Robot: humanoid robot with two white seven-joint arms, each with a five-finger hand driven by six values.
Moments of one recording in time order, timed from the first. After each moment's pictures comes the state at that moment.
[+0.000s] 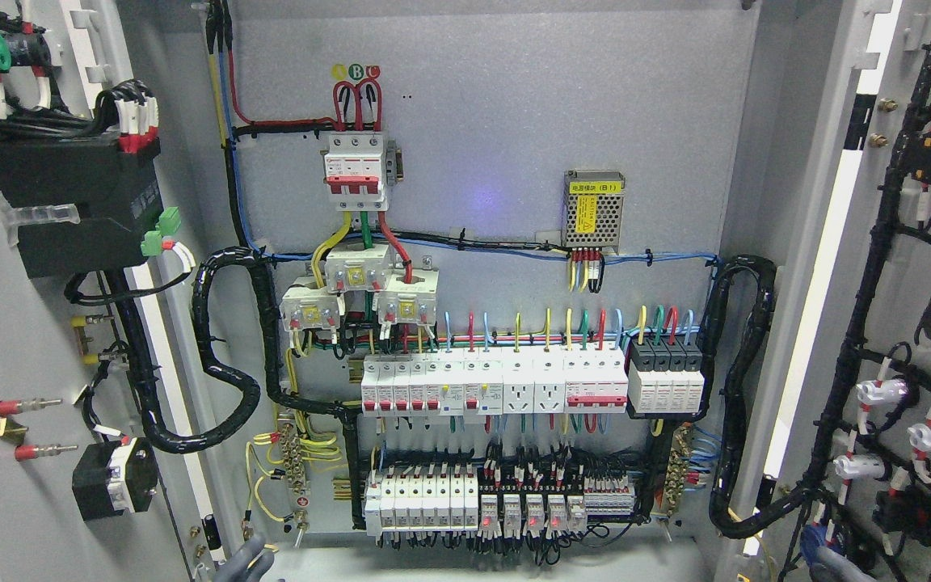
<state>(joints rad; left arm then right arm) 0.27 0.20 -0.17 -2.09 0.27 -0.48 0.02 0.39 -0.38 -0.14 -2.09 -0.49 -0.53 0.28</state>
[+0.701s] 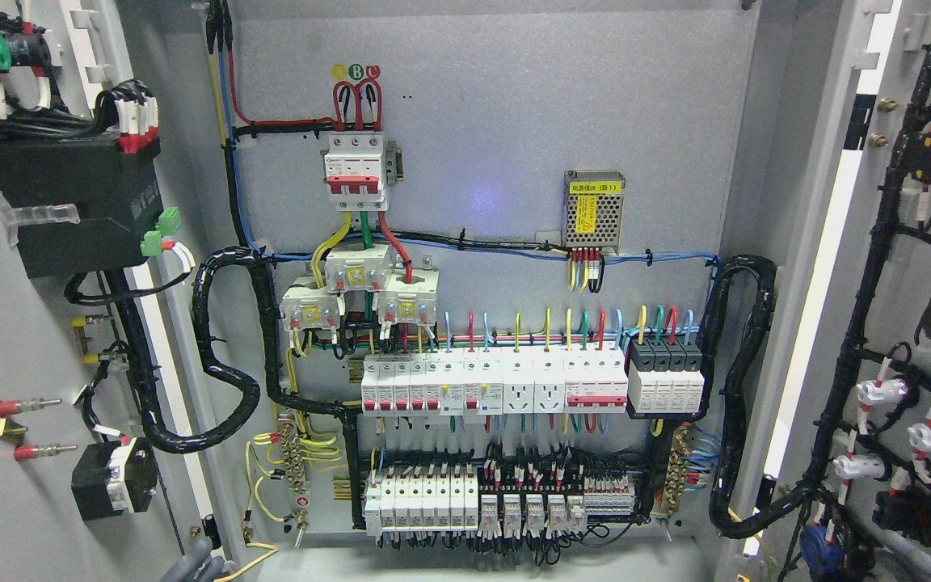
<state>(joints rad) 0.31 0.20 -0.10 -2.09 0.35 -0.53 0.02 0.40 -0.38 -0.23 -2.08 -0.58 -0.52 0.29</state>
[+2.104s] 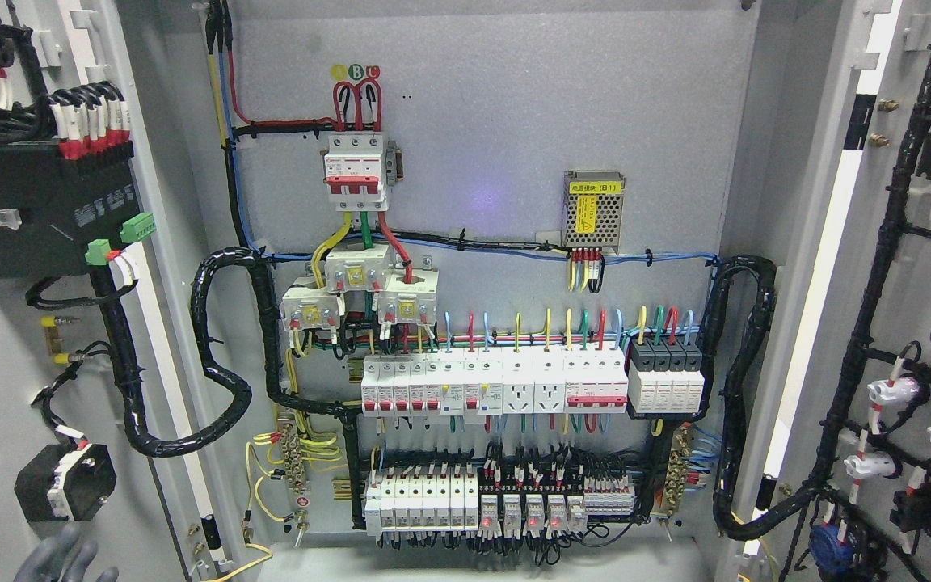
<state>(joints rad) 0.33 0.29 0.10 -2.09 0.54 -0.52 0.02 0.46 -0.38 -0.31 -2.08 -0.71 -0.52 0.29</state>
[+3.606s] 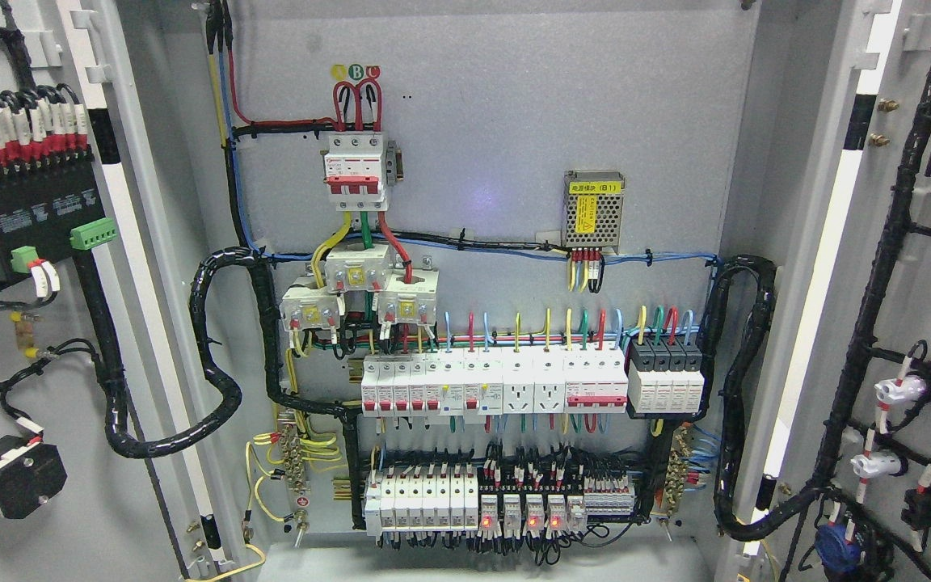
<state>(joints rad) 0.36 0.40 0.29 -1.99 0.74 -0.49 0.02 0.49 -0.40 -0.34 -2.07 -0.85 -0.52 0.30</state>
